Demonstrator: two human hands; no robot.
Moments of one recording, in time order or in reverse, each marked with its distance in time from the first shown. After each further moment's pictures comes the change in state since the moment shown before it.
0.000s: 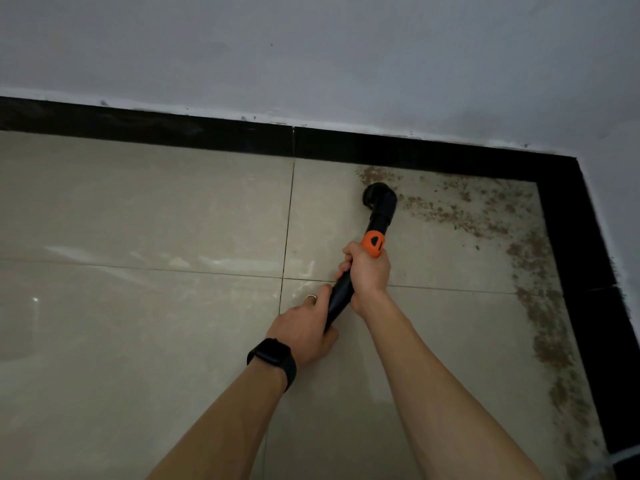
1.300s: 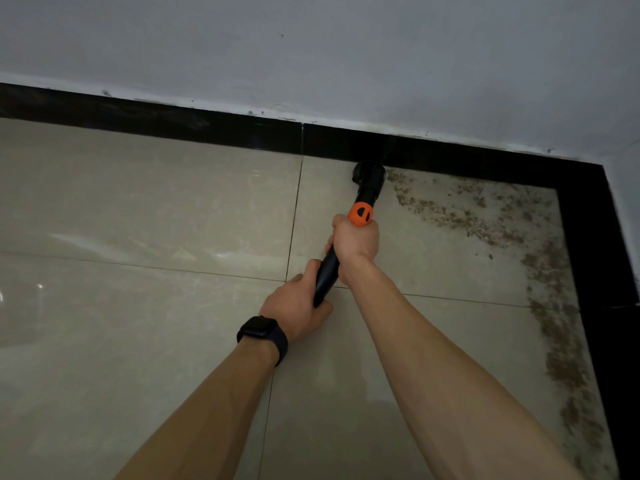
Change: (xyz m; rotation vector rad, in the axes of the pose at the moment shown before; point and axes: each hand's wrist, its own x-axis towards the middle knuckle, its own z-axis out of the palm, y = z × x) left_hand 0.035 -0.021 -0.025 -0.234 0.042 -0.092; right_hand 0.025 -0.021 0.057 -0.193 0.045 -0.025
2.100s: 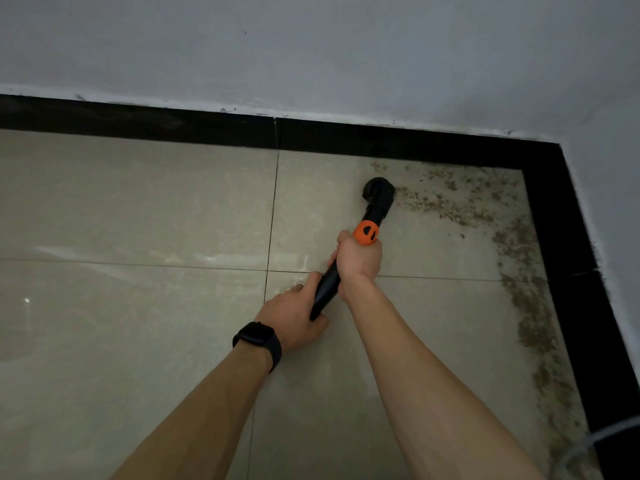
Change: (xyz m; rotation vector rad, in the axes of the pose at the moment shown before) left_hand -0.025 0.013 0.028 0.130 -0.098 0.113; right_hand -0.015 0.026 -0.057 0.098 0.141 0.030
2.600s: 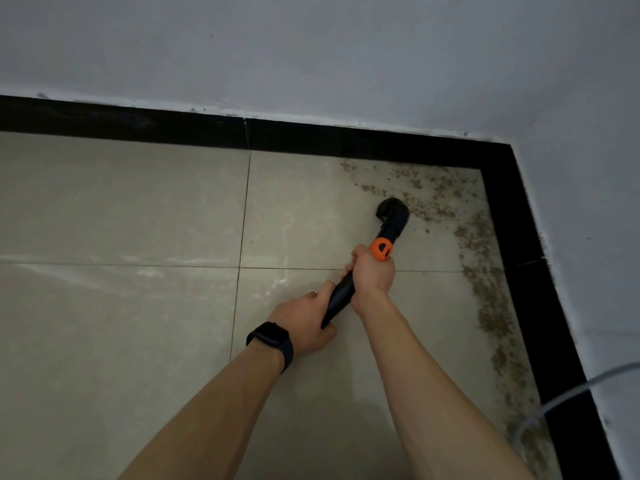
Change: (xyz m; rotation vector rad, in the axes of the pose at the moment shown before) left_hand 0.001 0.055 0.026 0.090 -0.115 0.123; right_hand 0.007 -0.005 -0.078 0.060 0.079 0.041
